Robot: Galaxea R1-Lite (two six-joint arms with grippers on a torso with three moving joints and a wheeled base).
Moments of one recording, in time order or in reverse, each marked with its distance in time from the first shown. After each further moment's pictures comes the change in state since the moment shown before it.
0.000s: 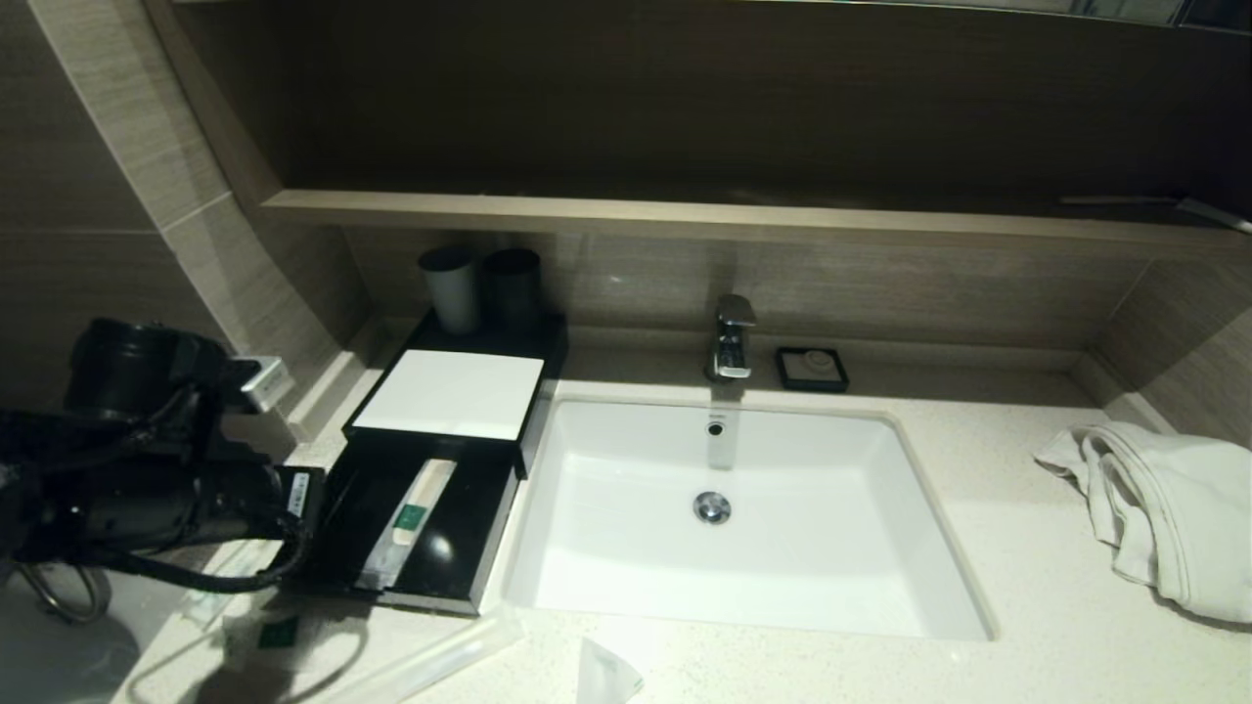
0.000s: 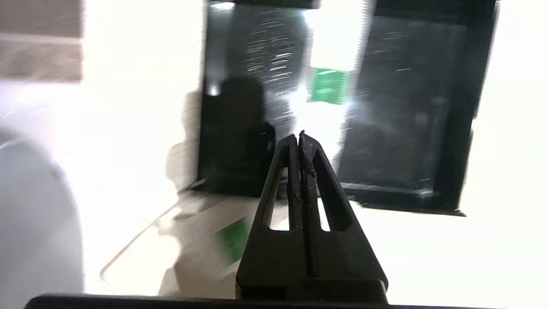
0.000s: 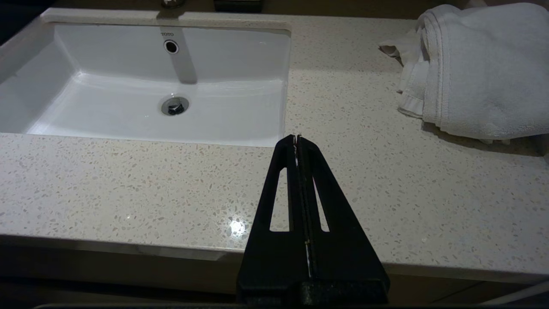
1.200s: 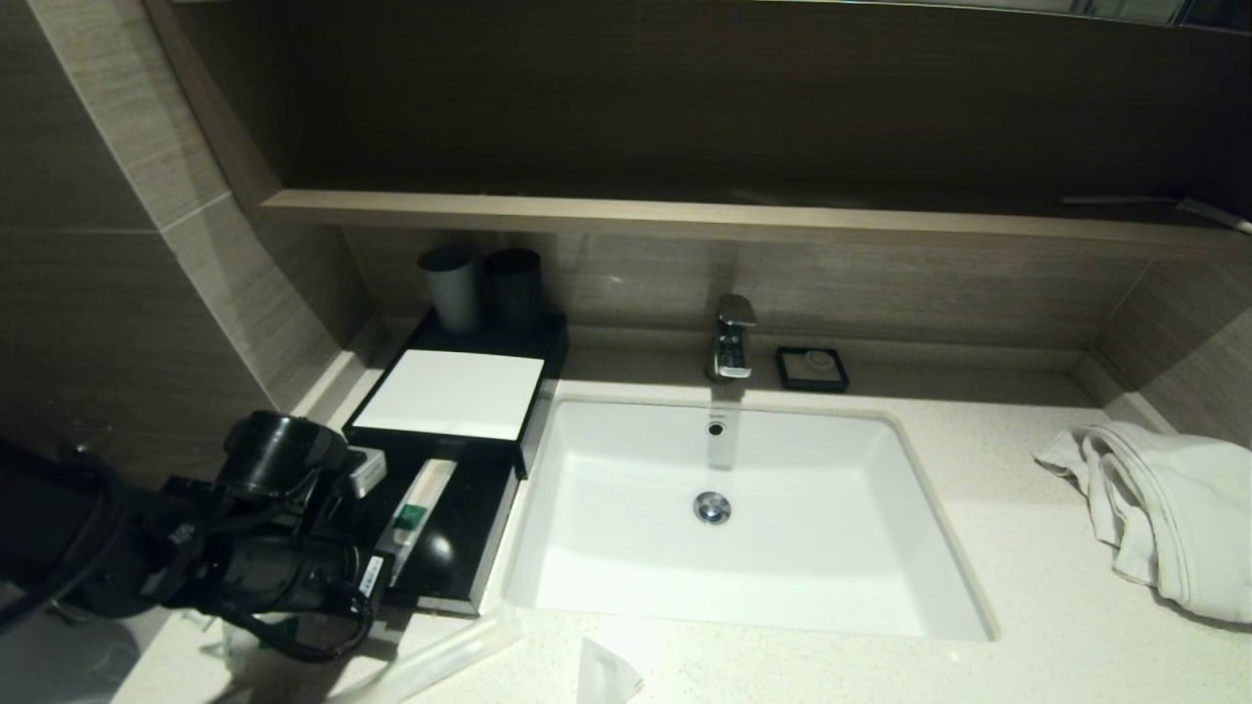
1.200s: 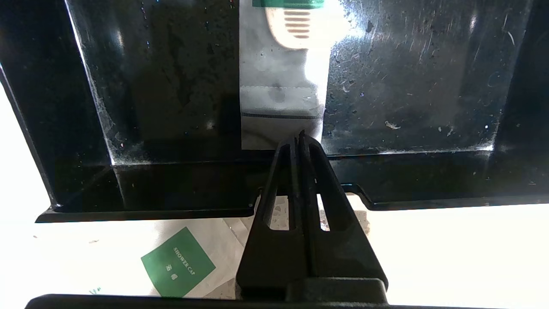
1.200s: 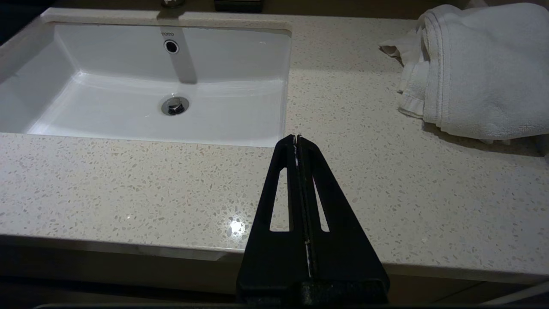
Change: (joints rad) left arm -0.106 0.250 0.115 -0.135 -0.011 0.056; right arm 0.000 0.000 0.000 0.000 0.000 0.000
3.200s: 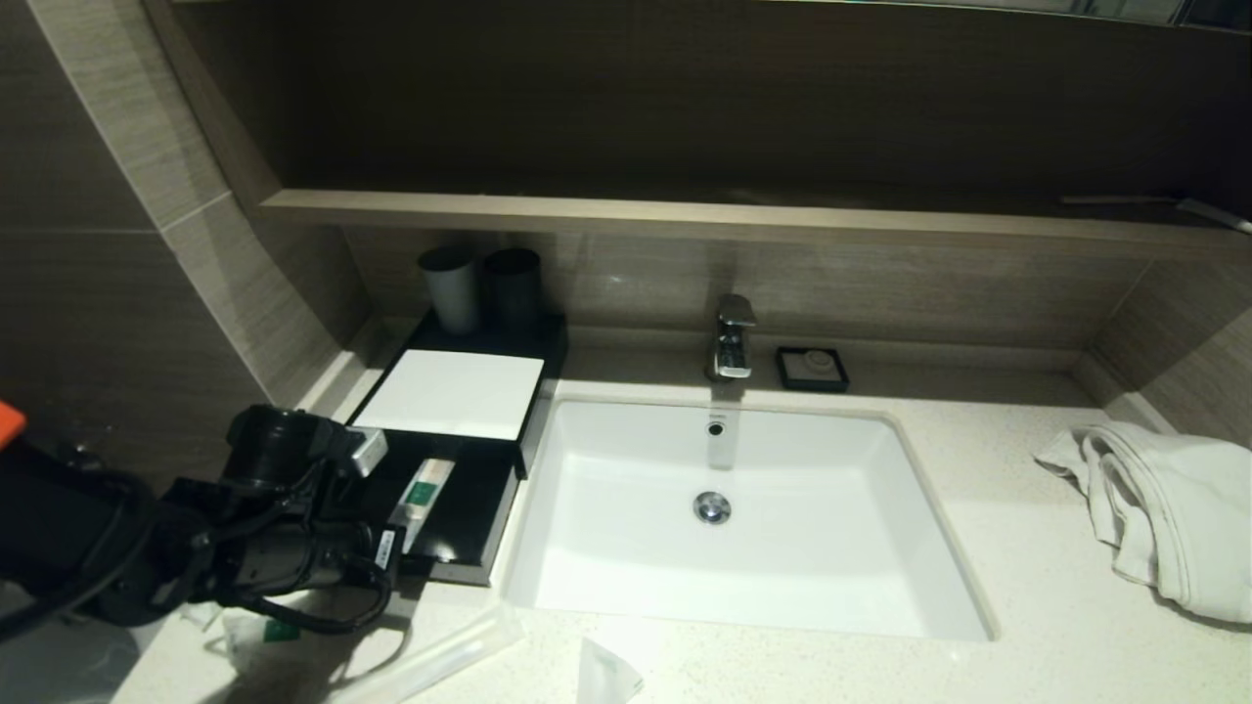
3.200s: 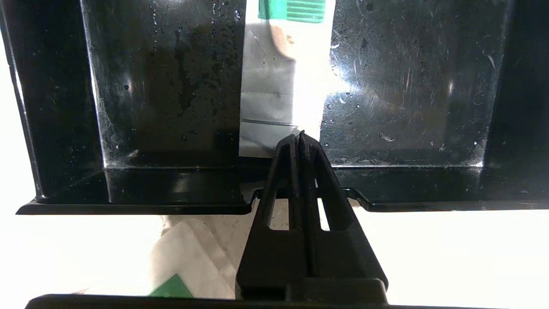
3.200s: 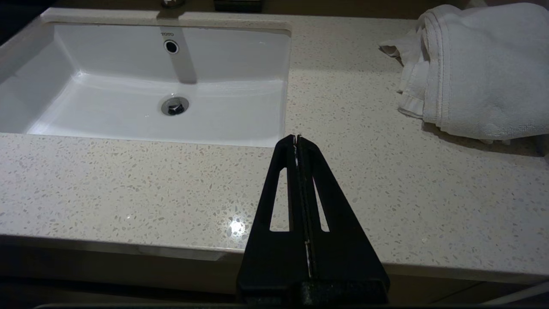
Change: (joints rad) left arm 0.001 0.031 0.026 -0.184 0.000 -0.055; right arm 0.000 0.000 0.000 0.000 0.000 0.000
